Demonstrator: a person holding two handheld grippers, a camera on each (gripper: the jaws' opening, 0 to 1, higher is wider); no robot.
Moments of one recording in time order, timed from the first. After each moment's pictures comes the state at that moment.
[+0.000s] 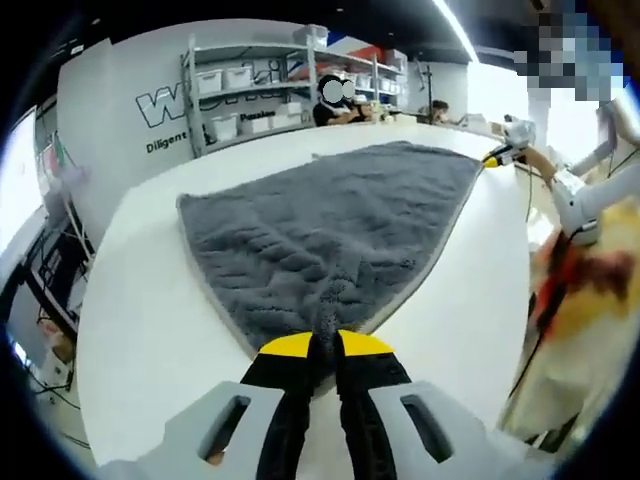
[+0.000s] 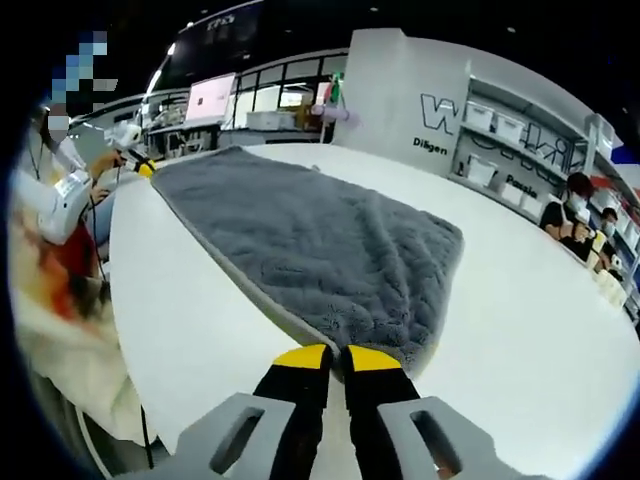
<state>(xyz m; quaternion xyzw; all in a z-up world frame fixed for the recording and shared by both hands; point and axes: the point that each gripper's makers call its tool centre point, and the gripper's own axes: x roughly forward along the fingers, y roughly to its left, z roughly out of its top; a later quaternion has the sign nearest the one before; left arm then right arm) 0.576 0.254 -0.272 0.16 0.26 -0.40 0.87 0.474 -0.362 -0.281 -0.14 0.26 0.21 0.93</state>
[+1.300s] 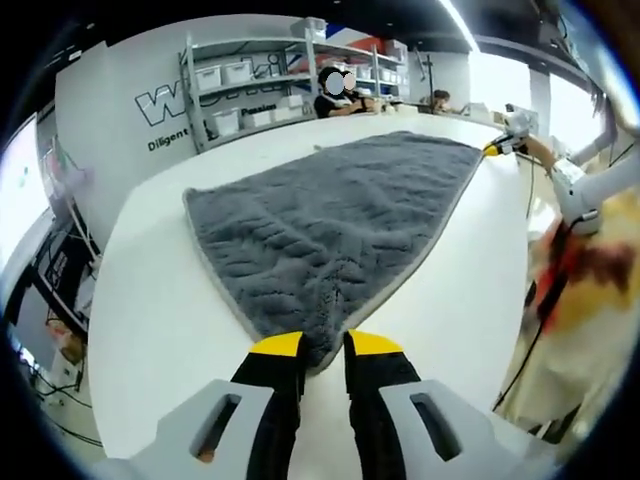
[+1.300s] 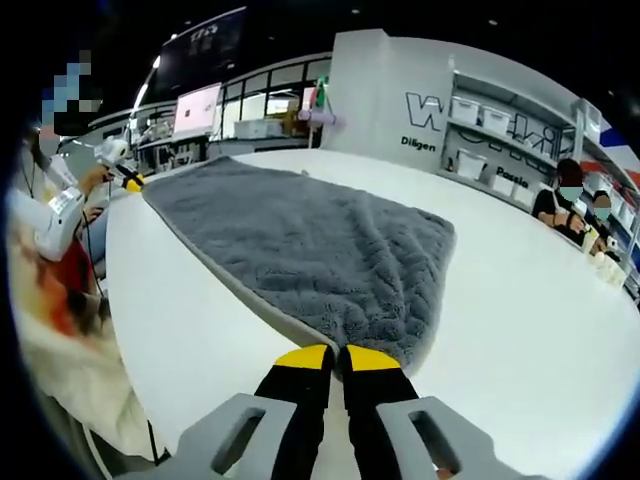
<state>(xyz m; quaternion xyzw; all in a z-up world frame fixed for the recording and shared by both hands) 0.566 0.263 -0.273 0.18 0.27 -0.39 0.86 0.476 -0.369 -0.277 -0.10 0.25 0.19 0.94</state>
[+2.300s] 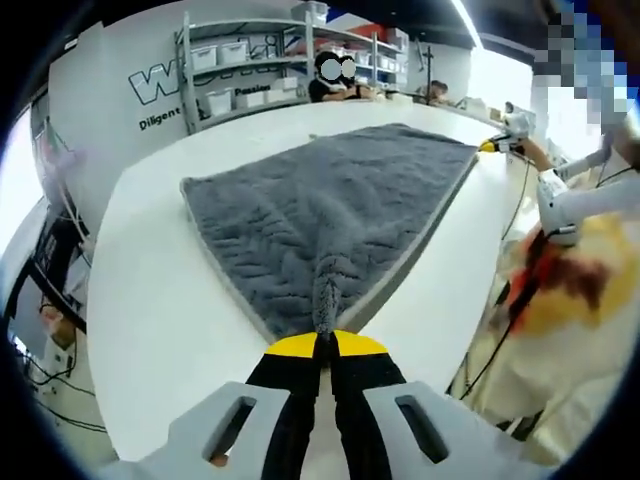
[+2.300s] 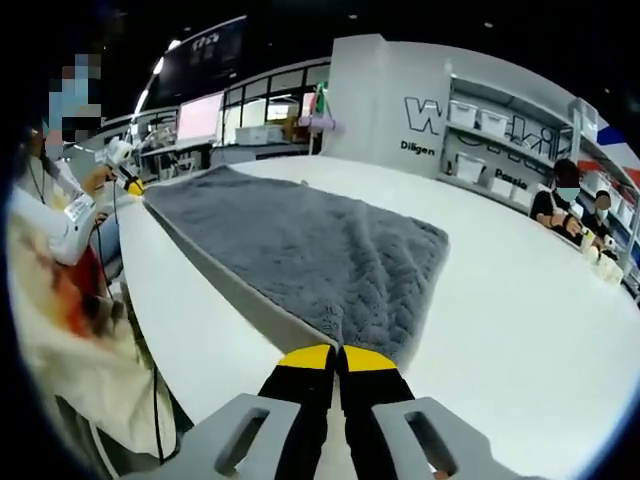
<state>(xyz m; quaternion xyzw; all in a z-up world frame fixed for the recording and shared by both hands) 0.531 0.269 -0.259 0.16 0.32 -0.40 0.84 0.449 -0.370 -0.255 -0.10 0.25 0.20 0.94</state>
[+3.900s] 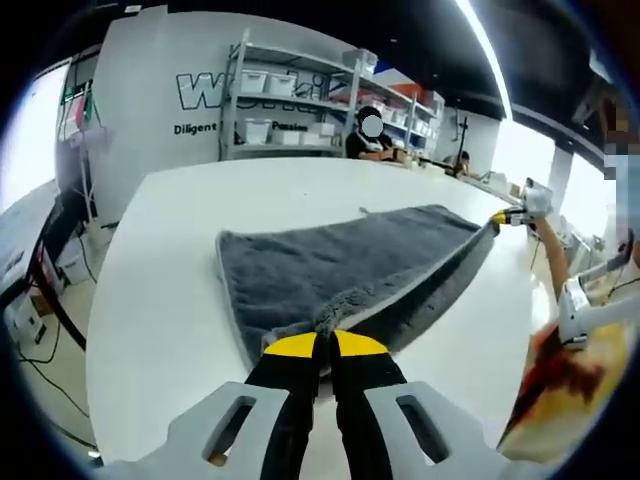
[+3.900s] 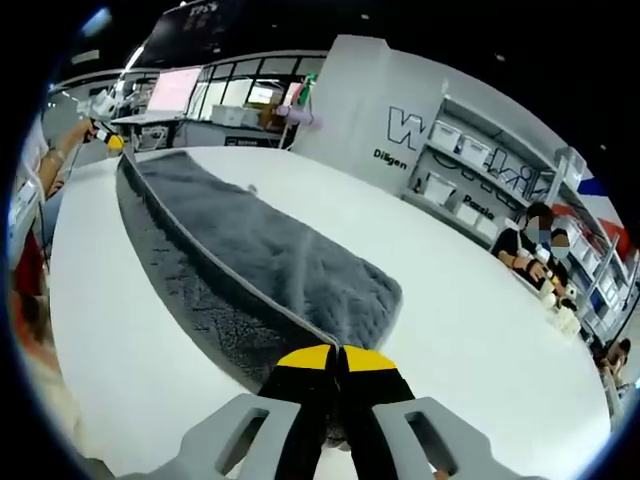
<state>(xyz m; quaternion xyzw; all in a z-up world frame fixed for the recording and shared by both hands) 0.640 0.239 -0.213 0.03 0.25 -0.37 0.89 0.549 -0.392 -0.222 -0.21 0.23 0.10 0.95</state>
